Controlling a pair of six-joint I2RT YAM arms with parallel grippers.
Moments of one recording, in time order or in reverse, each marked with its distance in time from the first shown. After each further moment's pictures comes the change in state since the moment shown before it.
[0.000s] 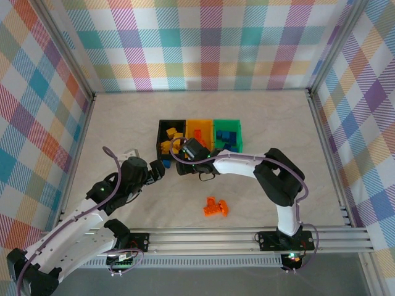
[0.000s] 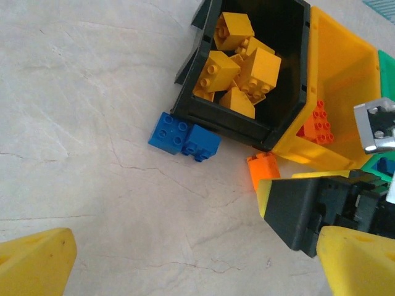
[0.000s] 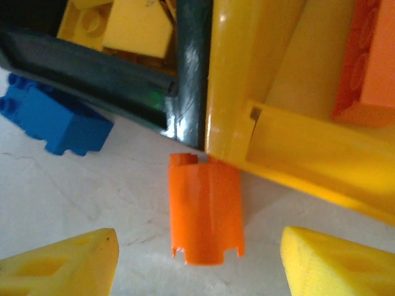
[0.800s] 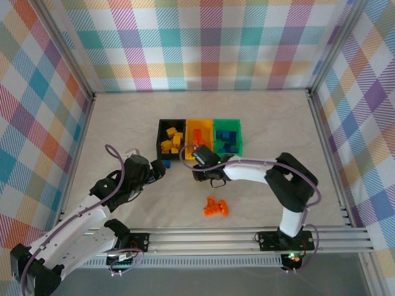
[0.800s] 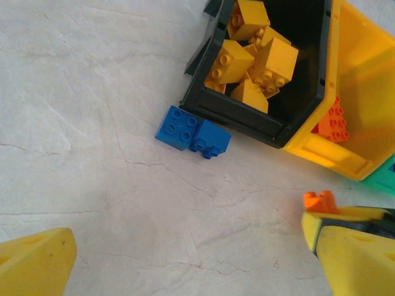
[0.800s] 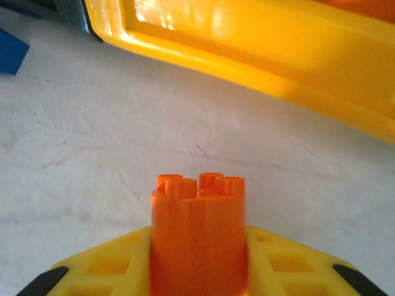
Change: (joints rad) left arm 0.023 0.064 -0.001 0.017 0.032 -0.011; right arm -0.021 -0.185 -0.233 -0.001 0.035 -0.042
